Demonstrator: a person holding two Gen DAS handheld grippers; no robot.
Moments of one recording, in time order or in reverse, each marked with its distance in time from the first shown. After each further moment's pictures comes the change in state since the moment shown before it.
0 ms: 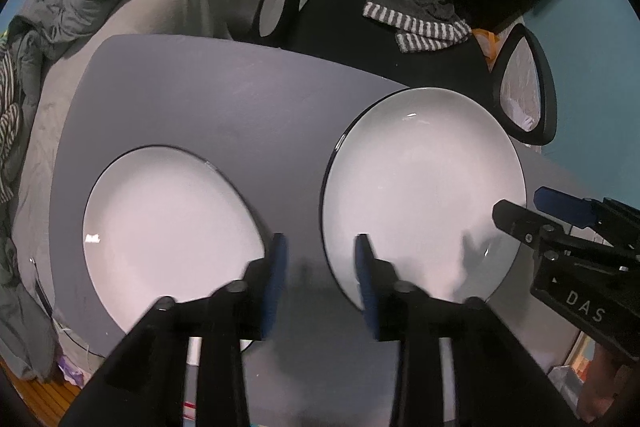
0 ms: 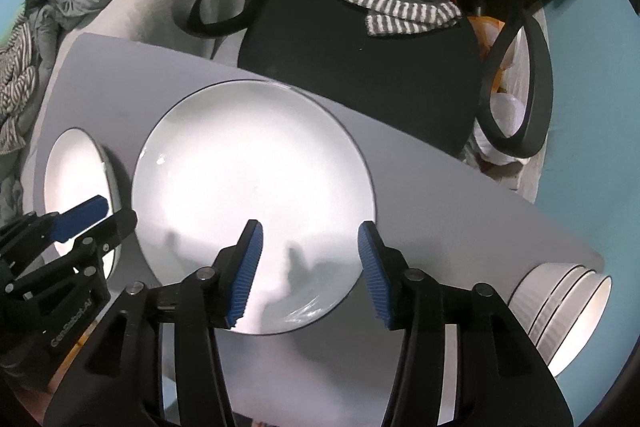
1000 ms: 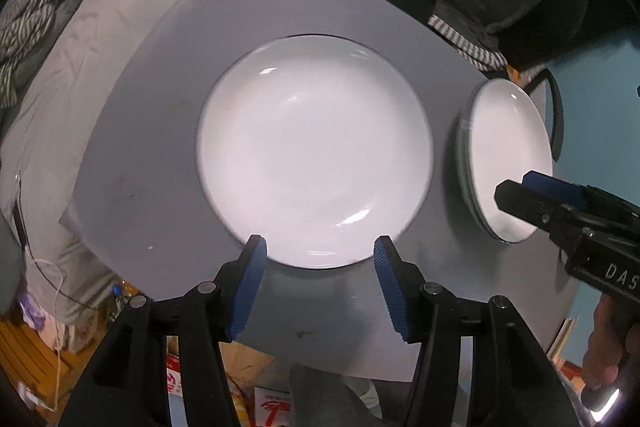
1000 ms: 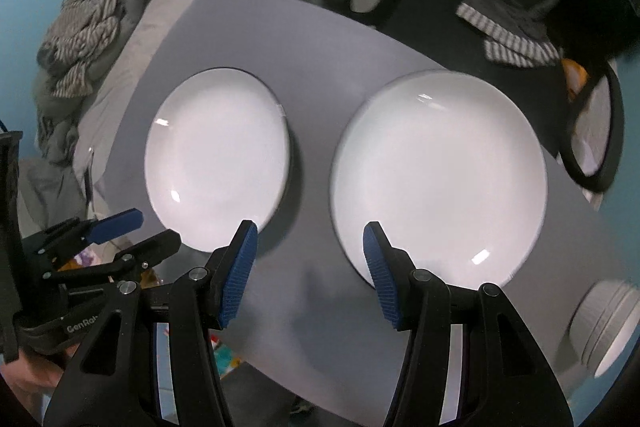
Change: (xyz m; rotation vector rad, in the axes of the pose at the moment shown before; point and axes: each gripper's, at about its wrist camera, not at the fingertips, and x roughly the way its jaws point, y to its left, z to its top) left arm -0.026 0.142 -0.081 -0.230 0.012 -0.083; right arm -0.009 0.124 -0.026 -0.202 -0.013 0.196
